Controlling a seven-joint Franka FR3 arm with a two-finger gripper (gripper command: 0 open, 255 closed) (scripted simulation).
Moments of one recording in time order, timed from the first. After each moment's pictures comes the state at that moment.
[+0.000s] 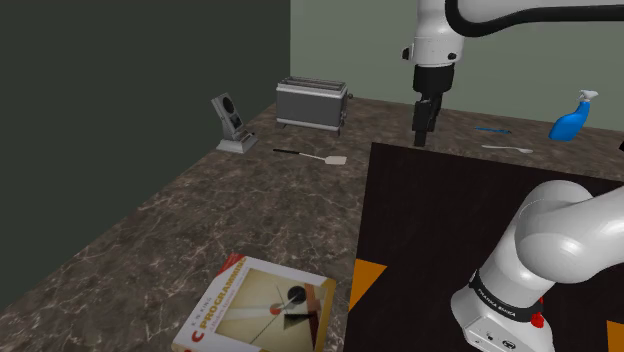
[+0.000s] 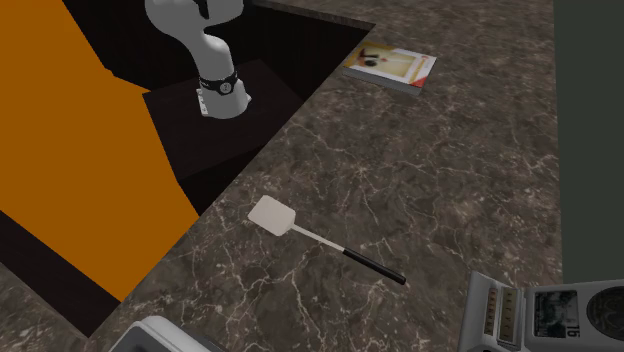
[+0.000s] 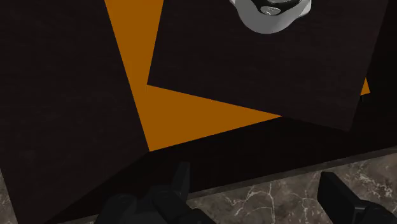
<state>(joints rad) 0.02 -0.74 0.02 -2.37 -0.06 1.48 -0.14</state>
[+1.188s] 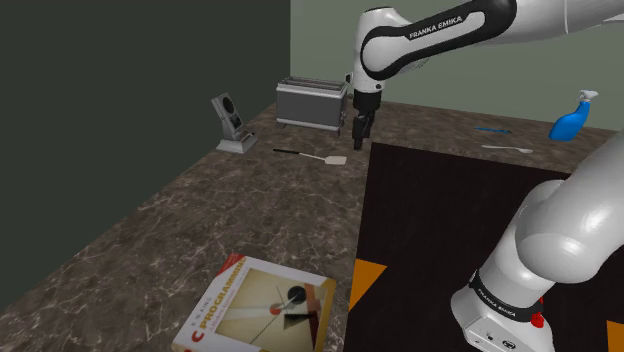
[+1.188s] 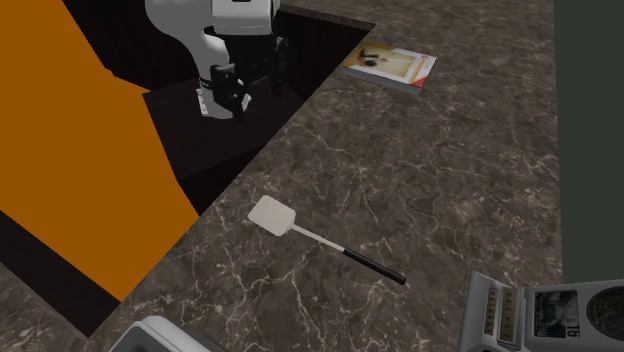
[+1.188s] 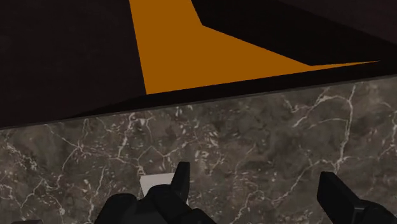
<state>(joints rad) 0.03 -0.23 -0.09 -2.22 -0.06 1.94 -0.36</state>
